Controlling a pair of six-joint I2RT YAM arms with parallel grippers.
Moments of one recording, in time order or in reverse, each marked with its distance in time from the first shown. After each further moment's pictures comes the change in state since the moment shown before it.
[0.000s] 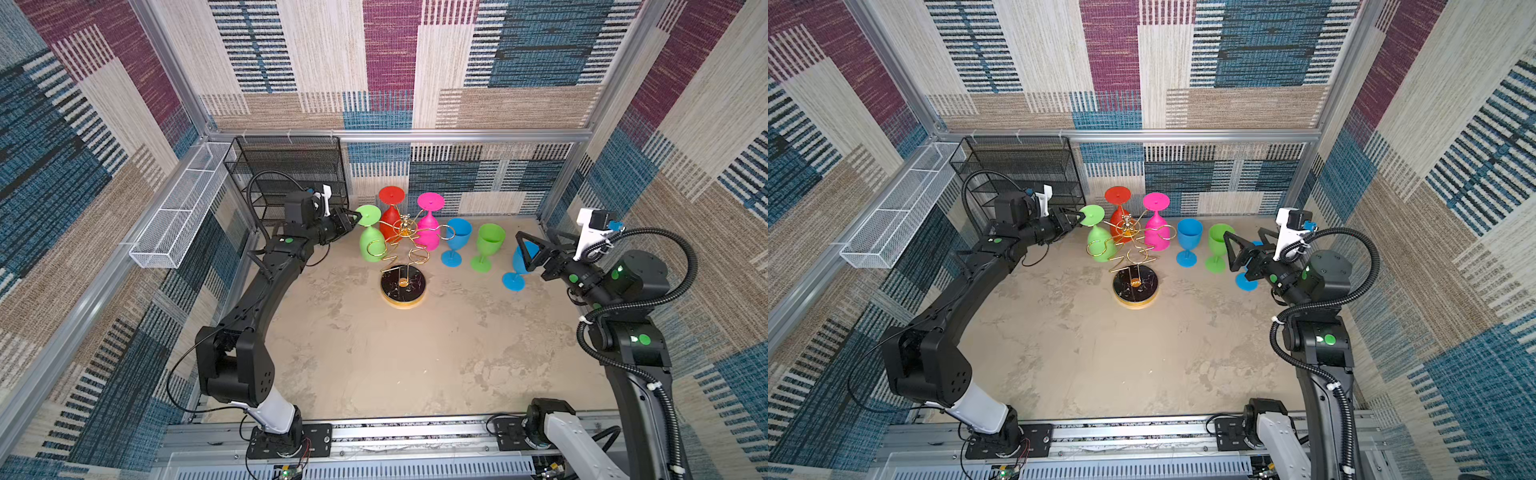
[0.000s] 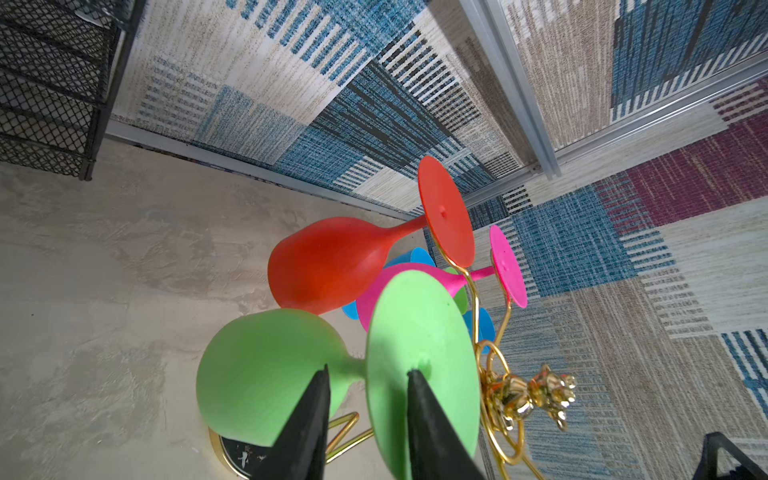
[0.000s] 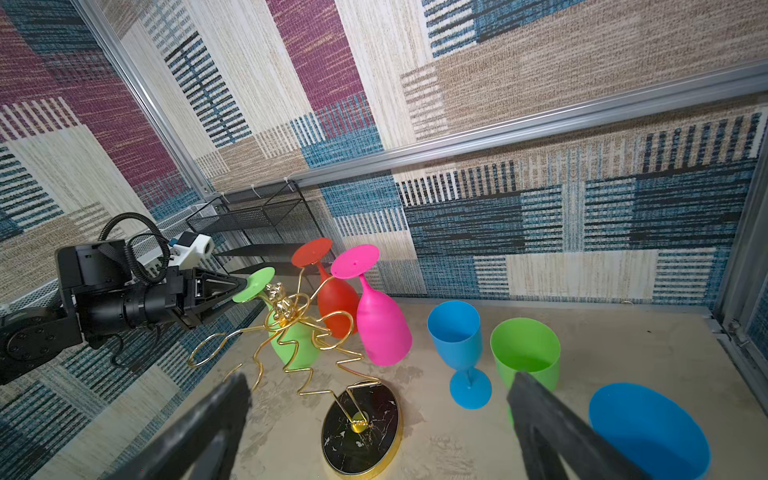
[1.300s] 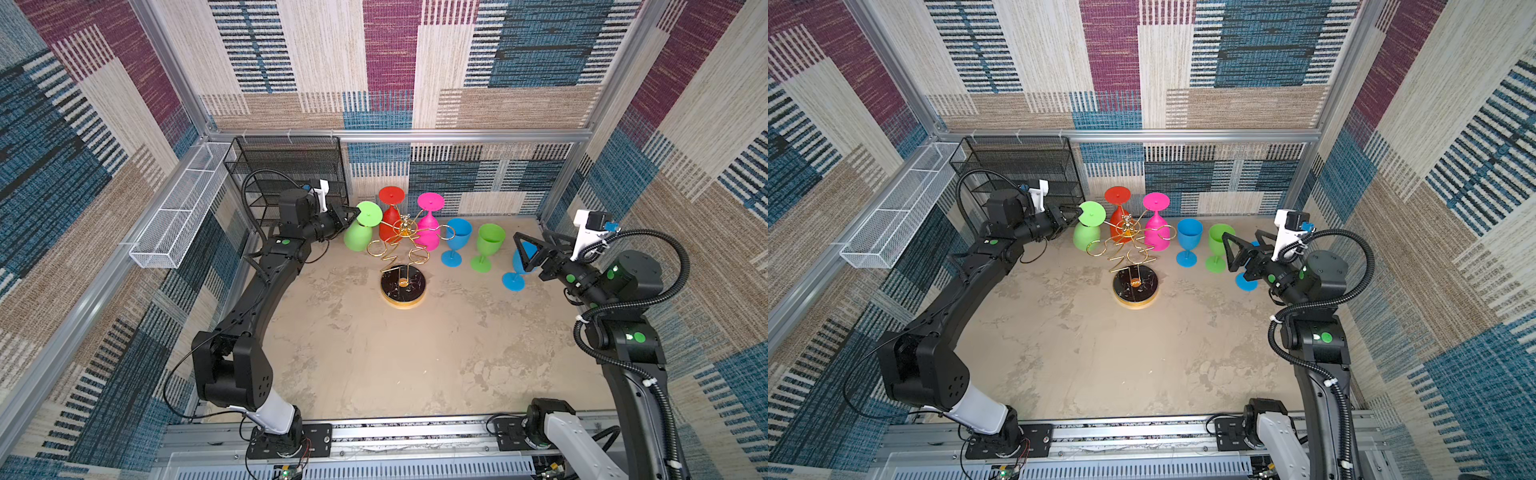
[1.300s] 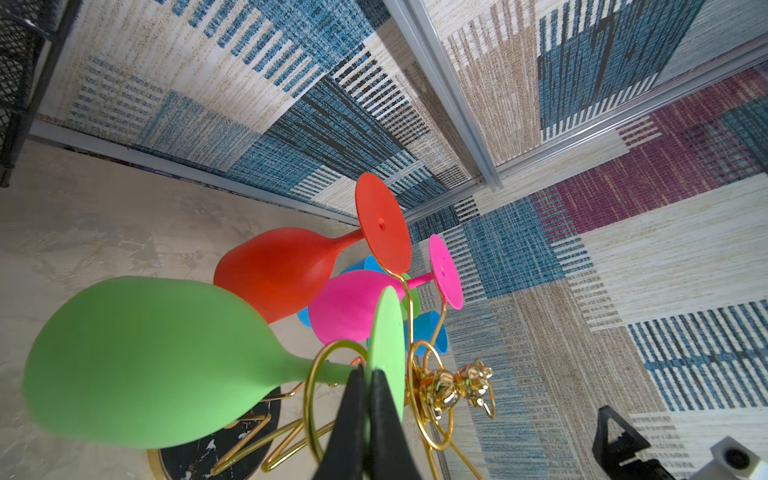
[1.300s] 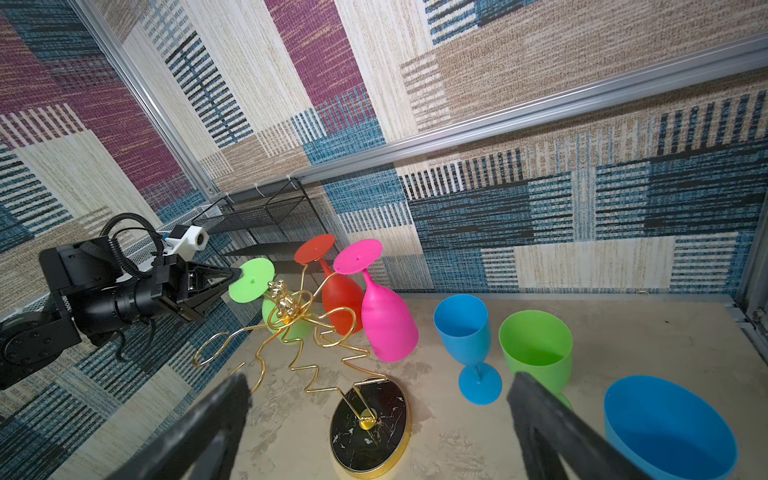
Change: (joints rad) left arm 0.016 -0.026 -0.014 0.100 0.093 -0.137; right arm 0.000 0.001 -0.034 0.029 -0.015 0.034
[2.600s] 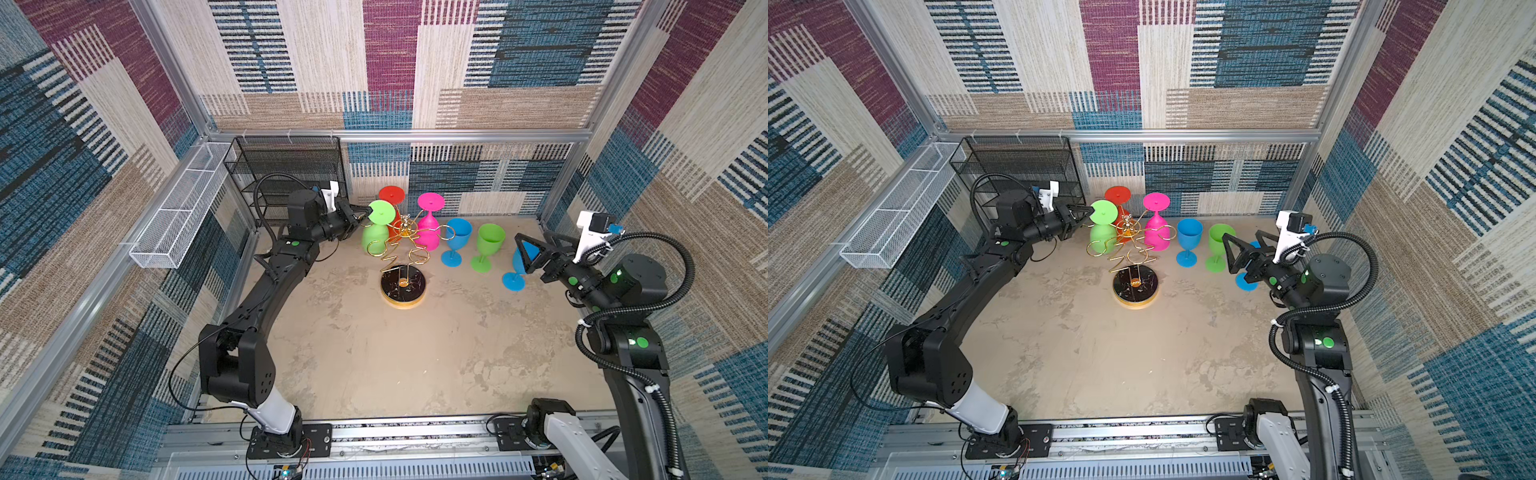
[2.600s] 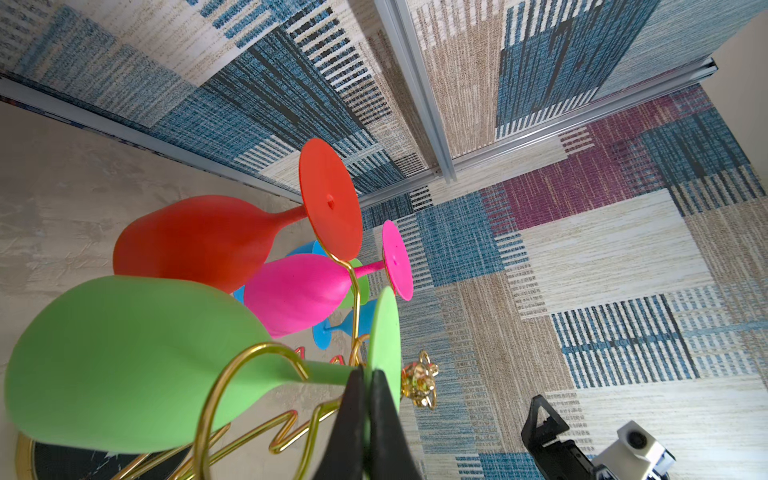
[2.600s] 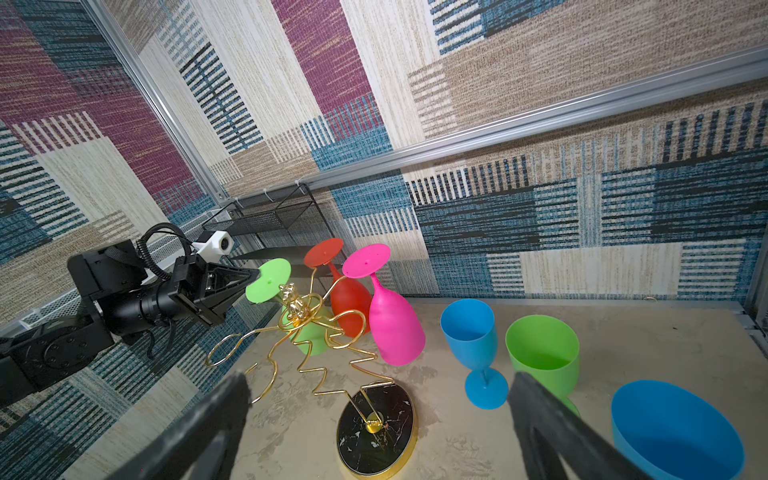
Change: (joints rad) left arm -0.051 0.034 -0.016 0.135 0.062 -0.174; right arm 0.000 -0.023 0.001 0.000 -0.008 0.015
